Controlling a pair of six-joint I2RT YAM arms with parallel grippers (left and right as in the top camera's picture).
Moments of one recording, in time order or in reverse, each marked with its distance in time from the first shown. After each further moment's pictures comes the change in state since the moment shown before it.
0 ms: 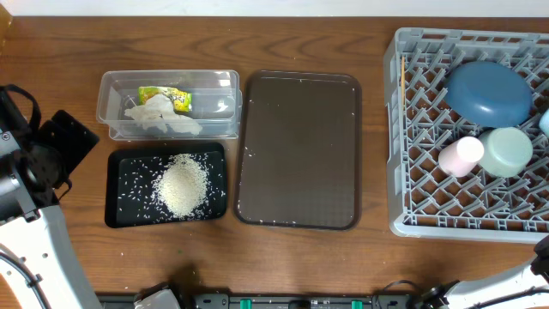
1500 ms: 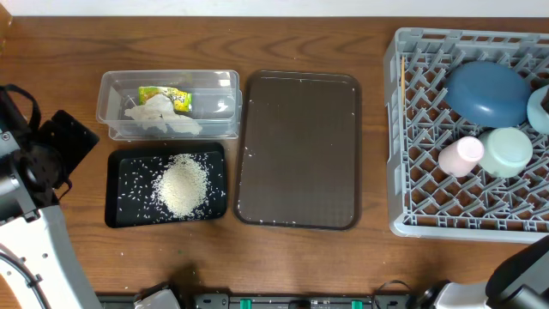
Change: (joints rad) left arm 0.000 0.000 0.000 0.000 0.000 0.000; right arm 0.314 -0.333 0.151 -0.741 0.867 -0.268
